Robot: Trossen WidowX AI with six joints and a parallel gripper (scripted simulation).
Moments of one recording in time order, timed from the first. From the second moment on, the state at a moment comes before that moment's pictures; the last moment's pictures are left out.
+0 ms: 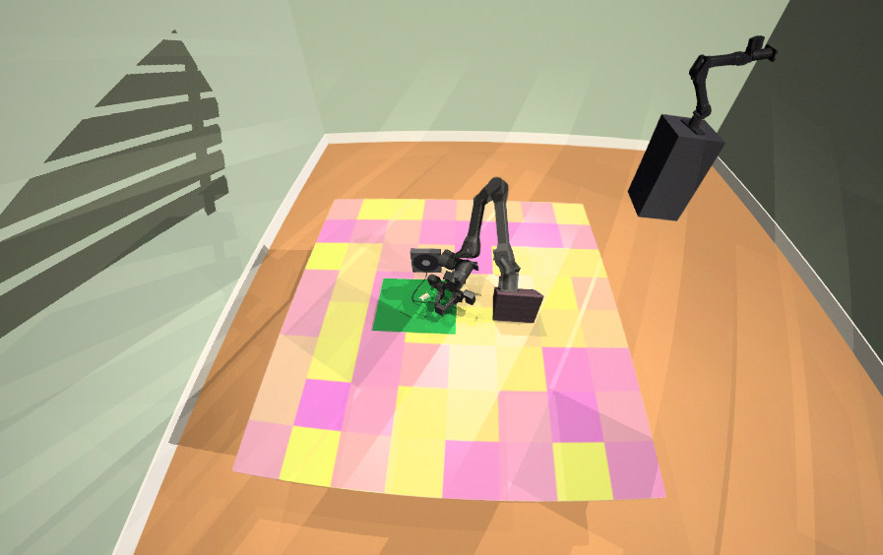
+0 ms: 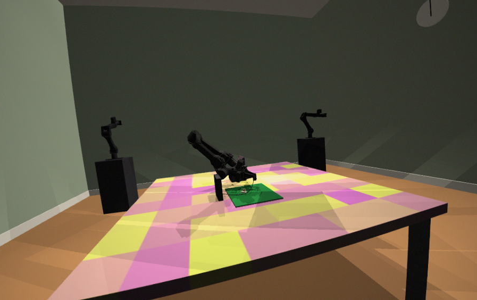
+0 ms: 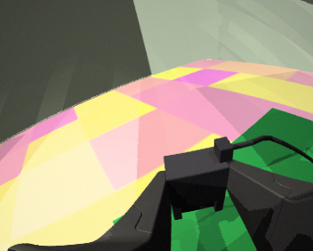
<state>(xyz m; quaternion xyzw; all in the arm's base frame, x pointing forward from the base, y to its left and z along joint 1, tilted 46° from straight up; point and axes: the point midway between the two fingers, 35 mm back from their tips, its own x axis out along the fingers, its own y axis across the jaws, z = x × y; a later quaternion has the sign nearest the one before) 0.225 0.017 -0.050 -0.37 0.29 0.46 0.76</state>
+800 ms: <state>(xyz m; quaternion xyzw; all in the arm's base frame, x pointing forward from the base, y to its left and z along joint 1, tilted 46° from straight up) 0.225 0.023 -0.042 -0.38 0.27 0.46 0.76</state>
